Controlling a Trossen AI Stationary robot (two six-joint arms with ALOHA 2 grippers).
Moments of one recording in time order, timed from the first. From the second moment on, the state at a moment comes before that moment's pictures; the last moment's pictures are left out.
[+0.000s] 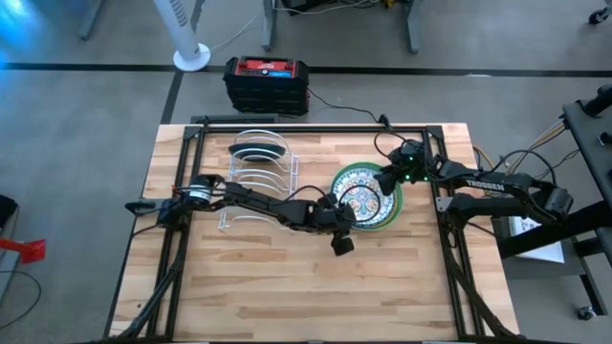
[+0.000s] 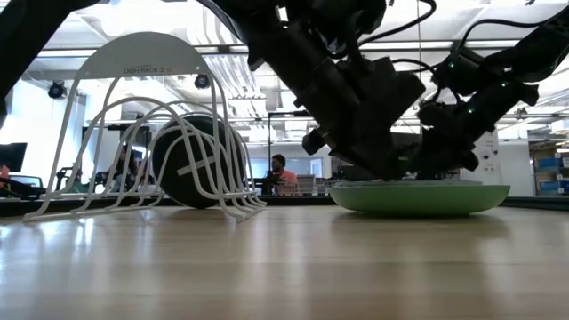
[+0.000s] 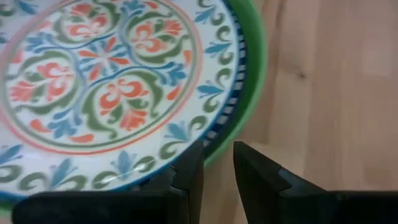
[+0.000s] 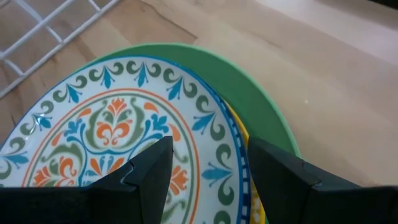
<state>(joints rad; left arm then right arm) -0.11 2.20 1.61 -0.22 -0.27 -0.30 -0.66 1.04 0.32 -0.02 -0.17 0.22</state>
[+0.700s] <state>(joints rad) -0.09 2.20 1.61 -0.22 -0.33 -0.31 -0.66 1.04 0.30 -0.05 -0.16 0.23</state>
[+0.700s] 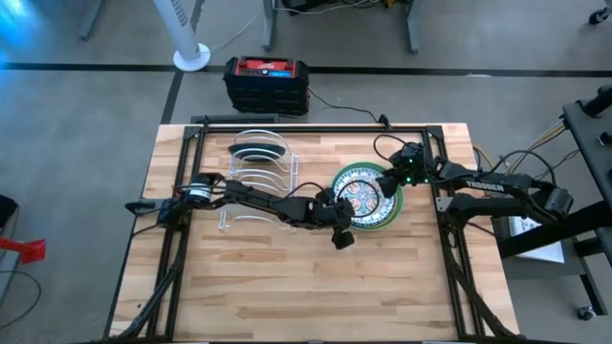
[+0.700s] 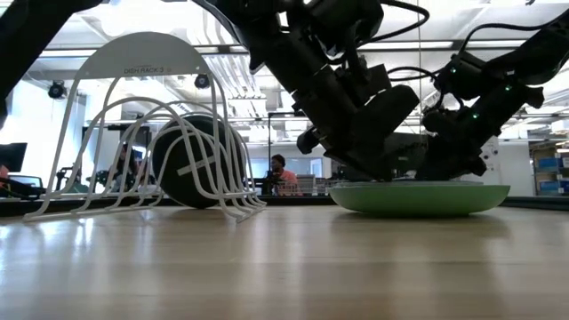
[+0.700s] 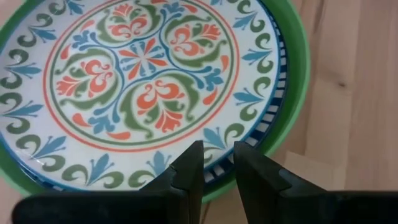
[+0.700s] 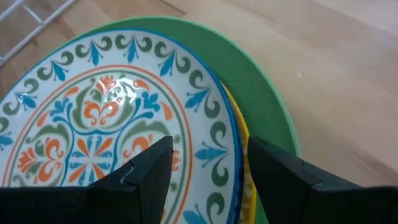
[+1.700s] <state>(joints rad) -0.06 2.20 1.59 -0.23 -0.33 -0.30 -0.66 1.04 0.27 0.02 -0.23 0.26</state>
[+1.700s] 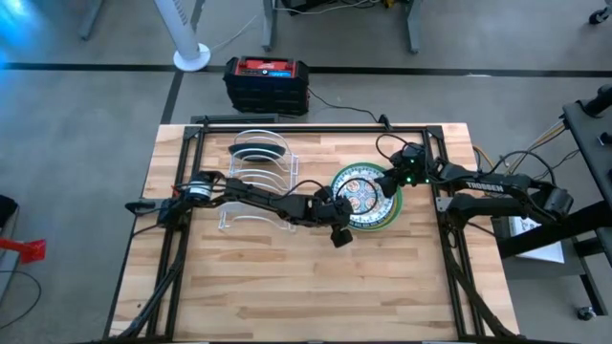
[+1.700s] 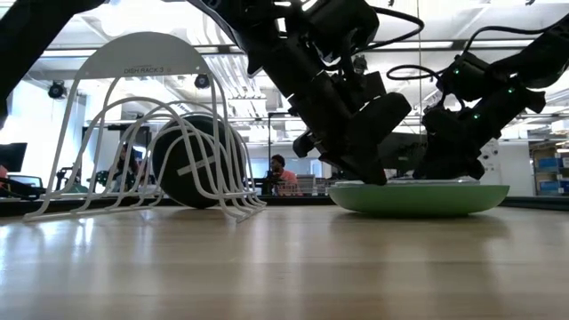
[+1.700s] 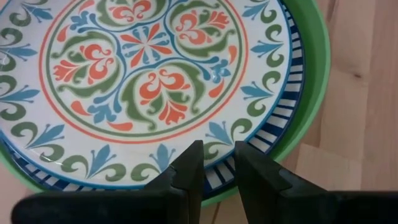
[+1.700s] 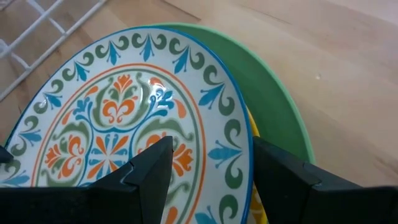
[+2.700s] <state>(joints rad) -0.05 2.21 1.59 -0.22 -0.40 -0.30 -0.66 1.04 0.27 0.06 -0.18 0.25</state>
